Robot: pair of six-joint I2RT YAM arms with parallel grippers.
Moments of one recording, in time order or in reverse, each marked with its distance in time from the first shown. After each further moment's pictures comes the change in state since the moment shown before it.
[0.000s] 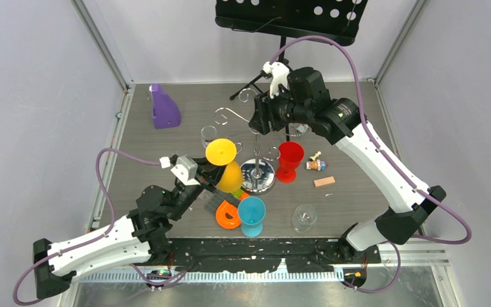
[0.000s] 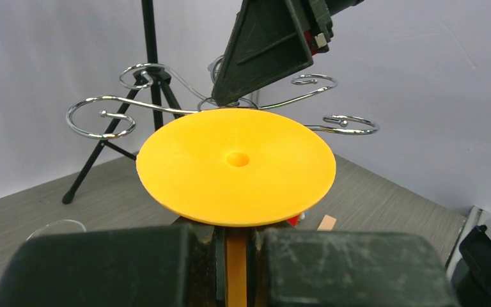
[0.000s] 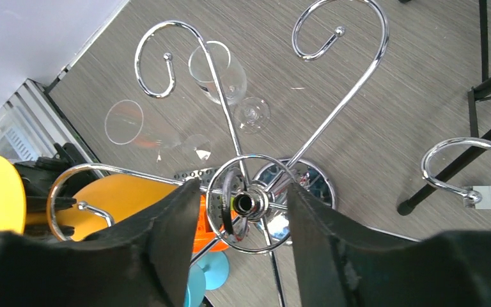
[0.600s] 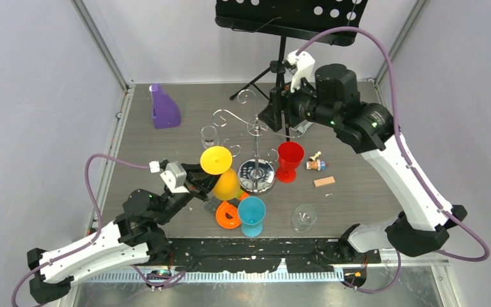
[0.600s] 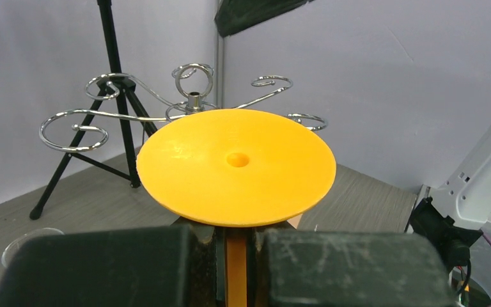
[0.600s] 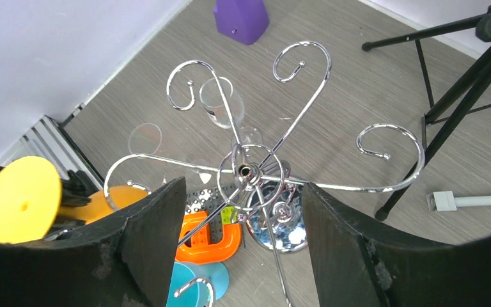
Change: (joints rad) left arm 0.000 -0.129 0.015 -0.157 0.135 -0.041; right arm 0.002 -0.097 0.067 -0.034 0.061 0.008
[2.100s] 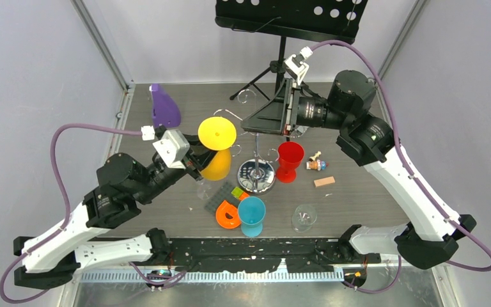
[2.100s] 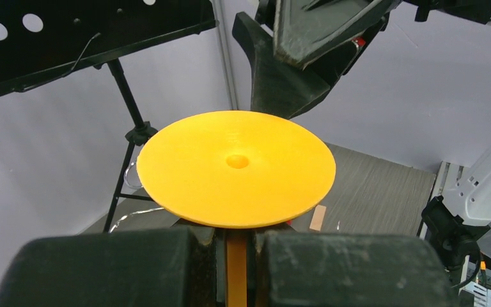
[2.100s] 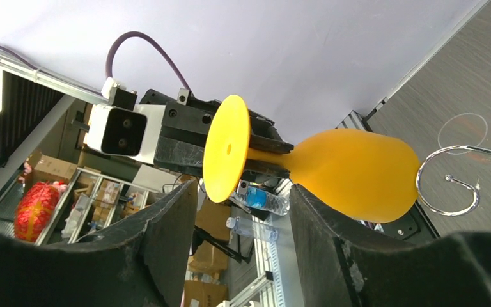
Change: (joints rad) left arm -0.030 0.274 0.664 -0.538 0.032 0.163; right arm 0.000 -0.134 -0.200 0.491 -0.589 0.874
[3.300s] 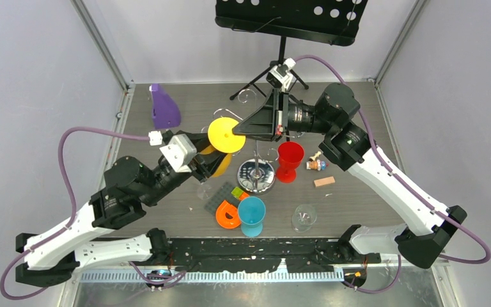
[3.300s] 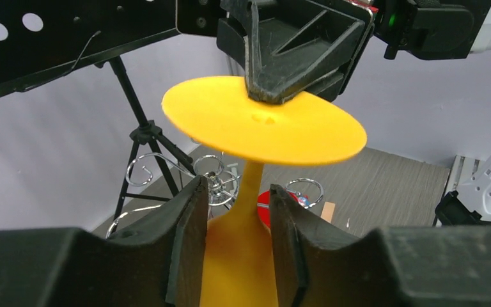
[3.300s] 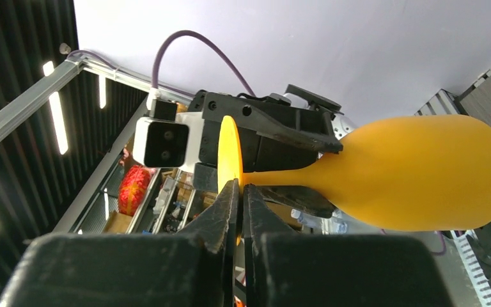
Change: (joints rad) left arm -0.026 0.000 -0.032 0.042 -0.040 0.046; right arm 0.025 0.008 -0.207 0.396 -0.087 0.330
